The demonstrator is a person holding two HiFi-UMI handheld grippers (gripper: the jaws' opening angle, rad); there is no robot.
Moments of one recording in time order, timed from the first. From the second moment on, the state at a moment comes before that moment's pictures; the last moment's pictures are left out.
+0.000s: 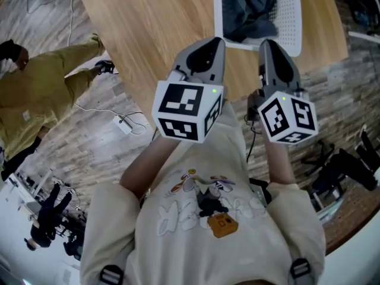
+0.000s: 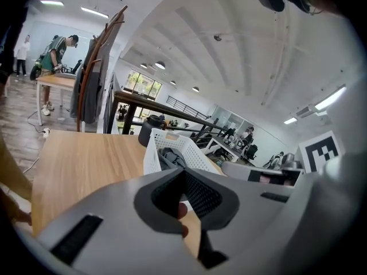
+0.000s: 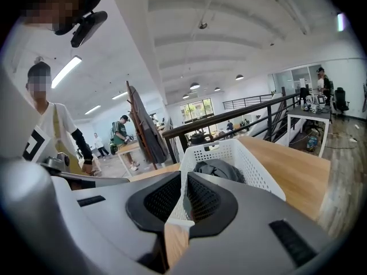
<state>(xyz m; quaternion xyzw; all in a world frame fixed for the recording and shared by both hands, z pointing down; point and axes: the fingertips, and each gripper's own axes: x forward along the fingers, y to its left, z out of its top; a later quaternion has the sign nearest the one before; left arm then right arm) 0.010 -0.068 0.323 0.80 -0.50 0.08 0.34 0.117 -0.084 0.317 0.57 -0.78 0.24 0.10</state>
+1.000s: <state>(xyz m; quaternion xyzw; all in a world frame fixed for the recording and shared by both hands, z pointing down) -0.060 0.045 0.284 0.83 -0.47 0.06 0.29 0.055 0.027 0.266 0.61 -0.77 0.14 0.08</state>
